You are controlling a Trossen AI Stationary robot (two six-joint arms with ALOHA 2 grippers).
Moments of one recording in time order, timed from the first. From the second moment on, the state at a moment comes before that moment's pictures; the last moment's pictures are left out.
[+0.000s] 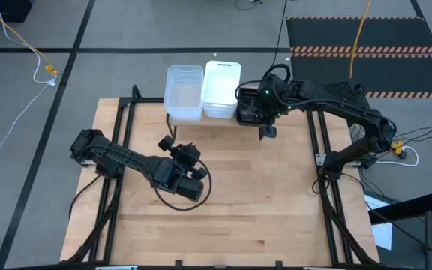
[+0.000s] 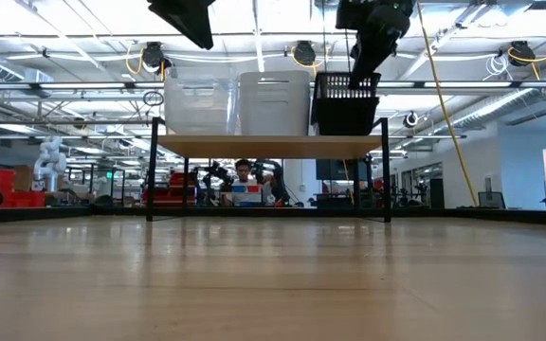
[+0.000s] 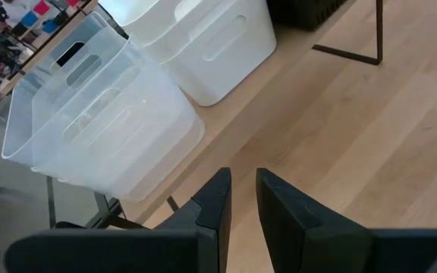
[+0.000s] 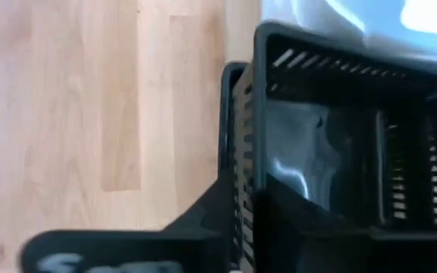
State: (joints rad) left arm -0.35 1.74 1.59 -1.33 -1.05 -0.95; right arm -0.44 1.44 1.47 -1.04 -0.07 -0.38
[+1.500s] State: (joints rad) left arm -0.35 1.74 1.52 -1.28 -1.12 -0.97; right arm -0.21 1.09 1.21 -0.77 0.07 -0.24
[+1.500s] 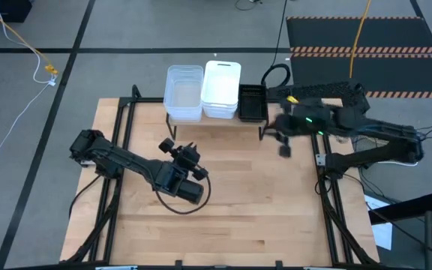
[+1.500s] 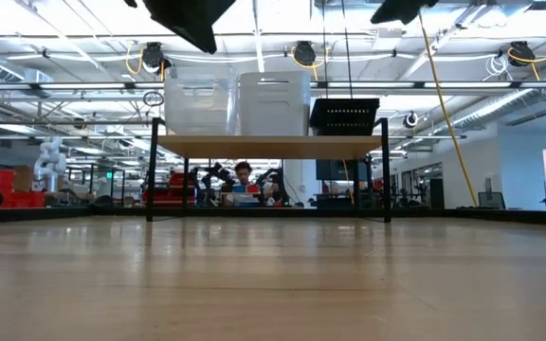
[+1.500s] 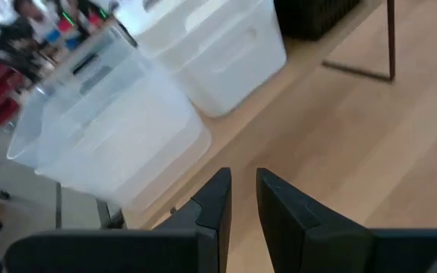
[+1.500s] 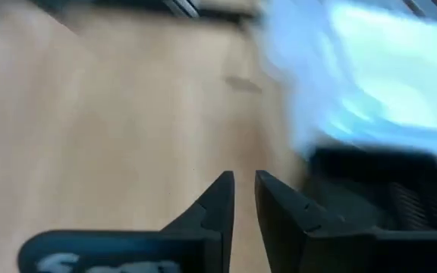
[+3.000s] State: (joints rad) left arm 0.04 0.19 0.05 0.17 -0.31 0.08; right arm 0.06 0.03 0.15 -0.05 -0.05 -0.01
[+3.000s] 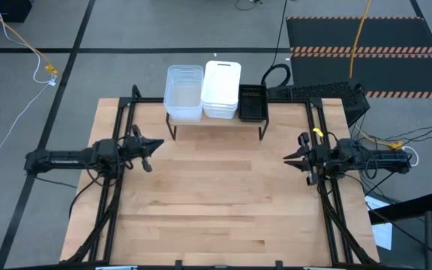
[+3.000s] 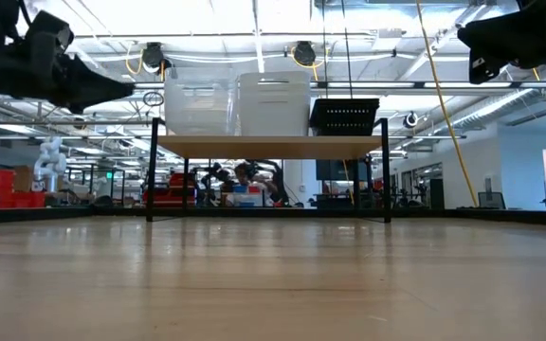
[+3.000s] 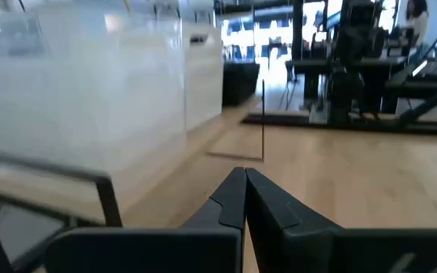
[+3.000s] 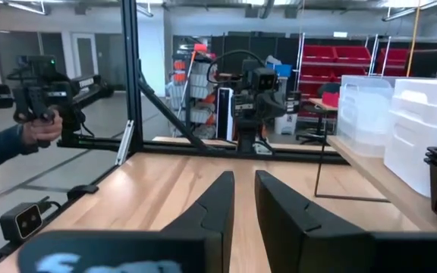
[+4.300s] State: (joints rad) left arm 0.00 0.08 0.05 -0.10 0.02 0.05; right arm 0.05 0.00 0.02 0.12 -0.13 0.01
